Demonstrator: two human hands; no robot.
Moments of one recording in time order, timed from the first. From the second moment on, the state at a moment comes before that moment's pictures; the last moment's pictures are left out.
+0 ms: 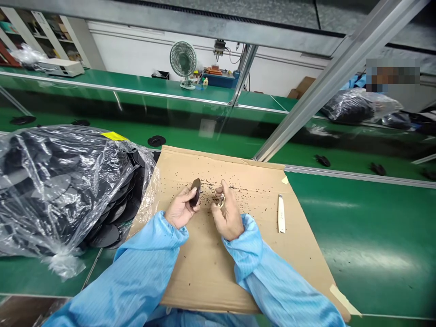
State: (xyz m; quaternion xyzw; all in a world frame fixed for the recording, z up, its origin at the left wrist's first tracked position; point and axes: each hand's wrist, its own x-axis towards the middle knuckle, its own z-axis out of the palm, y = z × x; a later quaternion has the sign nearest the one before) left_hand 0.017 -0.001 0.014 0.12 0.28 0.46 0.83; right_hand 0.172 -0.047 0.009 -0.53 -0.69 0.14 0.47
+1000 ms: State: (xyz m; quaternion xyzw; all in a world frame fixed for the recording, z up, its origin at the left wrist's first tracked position) left_hand 0.022 -0.017 0.014 0.21 0.22 0.33 0.89; right_hand 0.170 -0.053 0.019 -0.43 -0.74 0.10 0.50
